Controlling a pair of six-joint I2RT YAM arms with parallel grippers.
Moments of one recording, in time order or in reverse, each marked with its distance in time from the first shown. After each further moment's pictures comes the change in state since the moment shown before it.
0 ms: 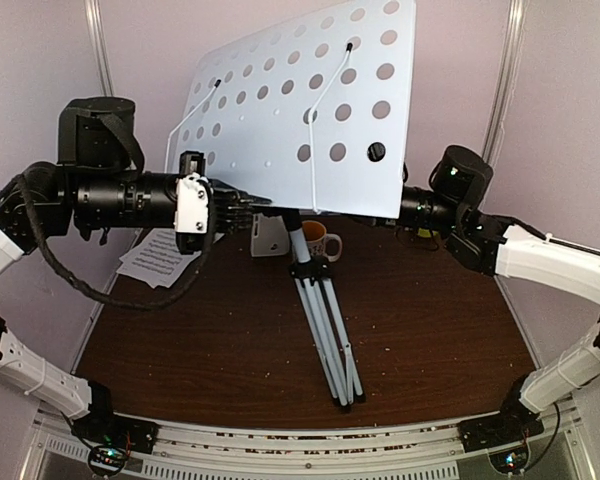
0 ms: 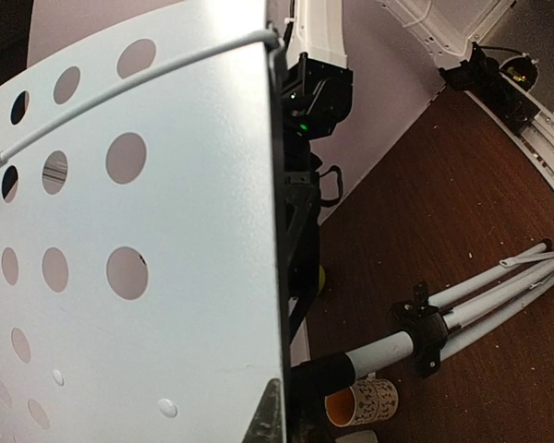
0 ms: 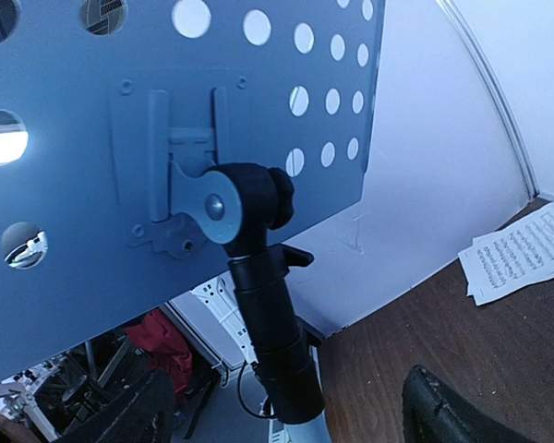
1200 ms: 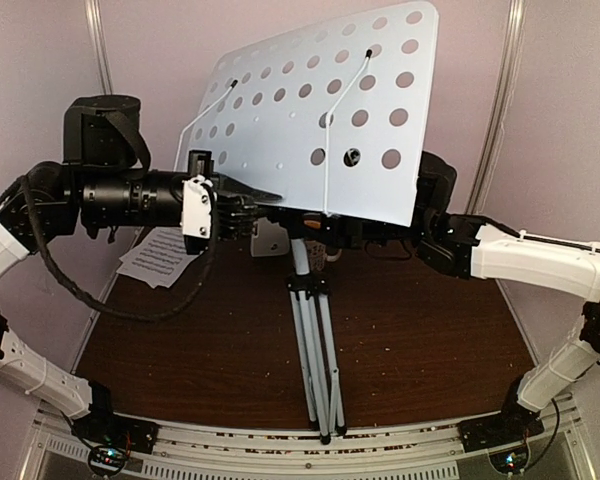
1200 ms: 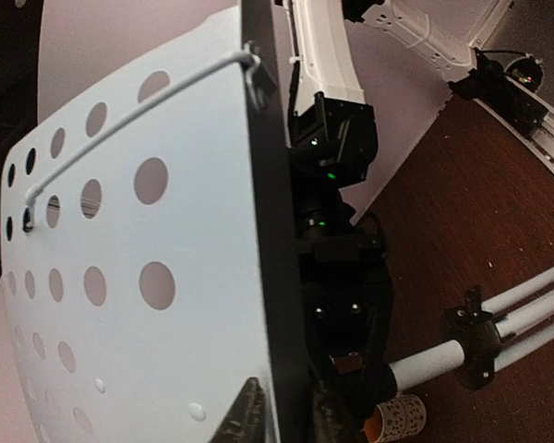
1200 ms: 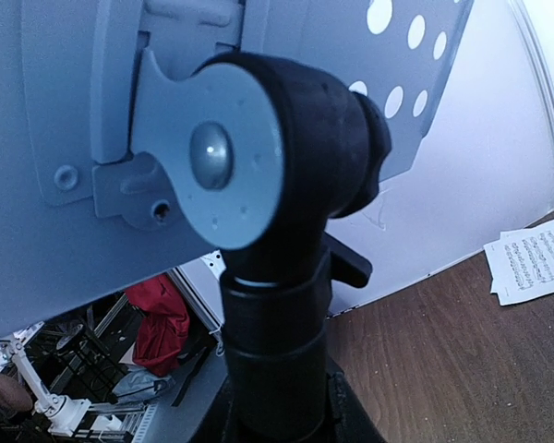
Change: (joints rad) left arm -0.002 0.020 0.003 0.042 0.037 0.058; right arm 0.122 0.126 0.091 -0.037 -0.015 -0.137
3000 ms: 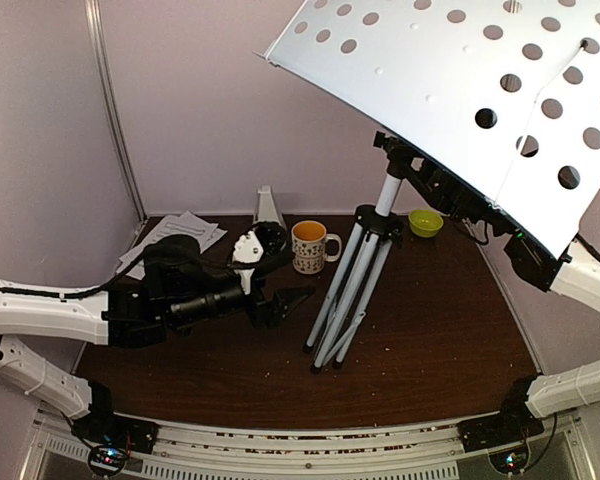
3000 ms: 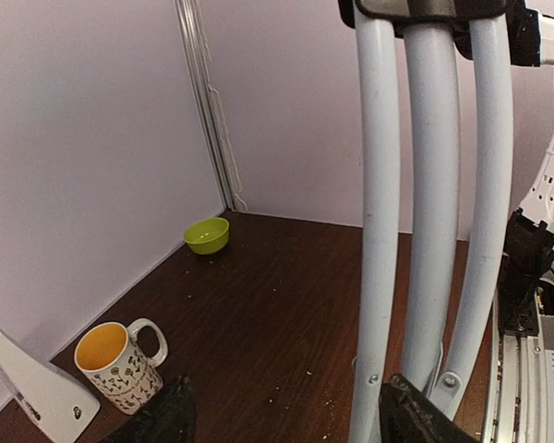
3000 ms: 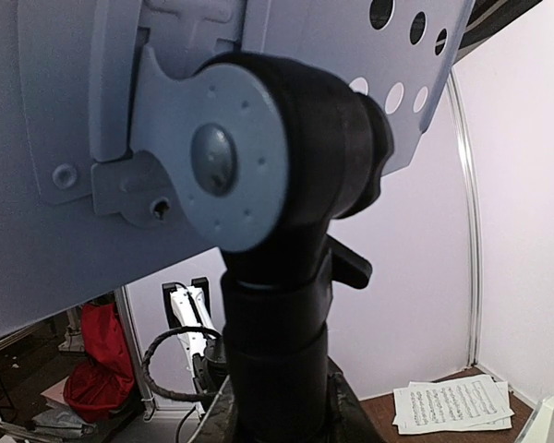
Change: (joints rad) left arm 0.007 -0.019 -0.818 0.954 -0.175 -1.059; right arm -0.138 -0.421 -0.169 0.137 0.100 -0.121
